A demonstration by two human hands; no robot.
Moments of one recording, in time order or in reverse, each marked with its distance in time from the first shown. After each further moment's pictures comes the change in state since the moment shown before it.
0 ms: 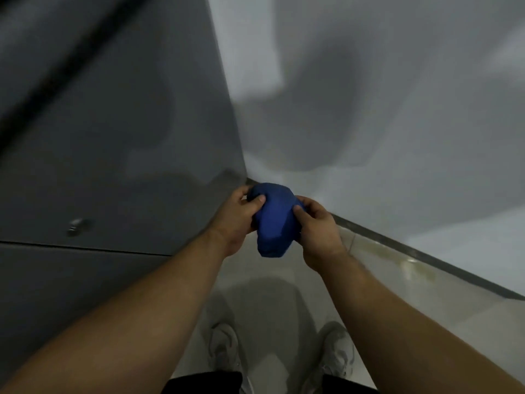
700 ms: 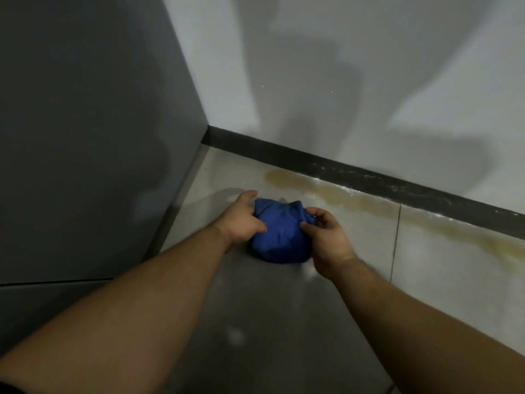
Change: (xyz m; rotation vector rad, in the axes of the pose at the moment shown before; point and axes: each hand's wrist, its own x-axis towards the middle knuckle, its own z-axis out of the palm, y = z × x) left_hand 0.265 -0.313 -0.042 0.618 -0.149 -0.063; right_hand 0.263 0.338 -0.066 0.098 0.131 0.014
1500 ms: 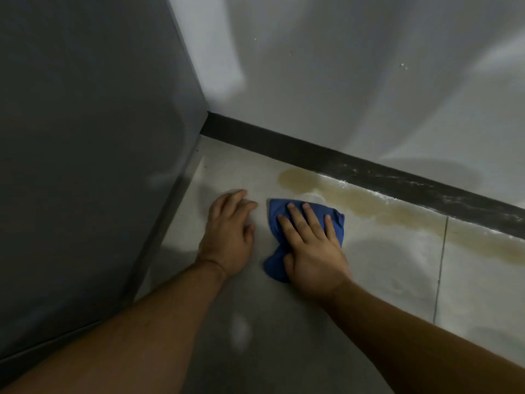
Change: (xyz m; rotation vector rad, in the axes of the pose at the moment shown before) left_hand 0.049 -0.072 -0.019 0.684 0.367 0.430; right_hand 0.048 0.043 0.029 -1.622 -0.193 -0.706
